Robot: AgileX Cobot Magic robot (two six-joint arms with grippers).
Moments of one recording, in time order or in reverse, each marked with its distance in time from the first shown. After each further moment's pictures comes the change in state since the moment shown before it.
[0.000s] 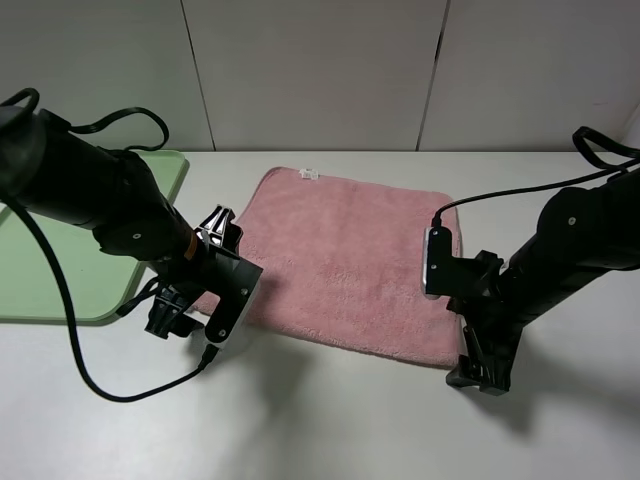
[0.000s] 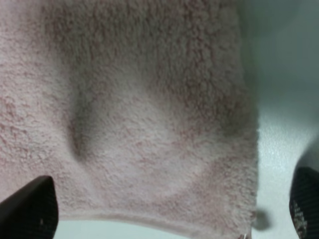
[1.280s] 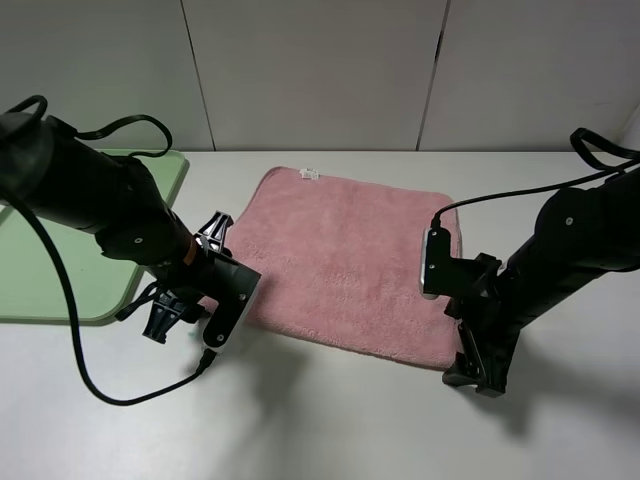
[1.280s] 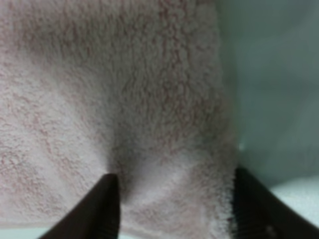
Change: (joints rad) left arm 0.000 0.014 0.003 0.002 0.001 0.000; right arm 0.000 0.010 -0.002 0.021 0.005 0.009
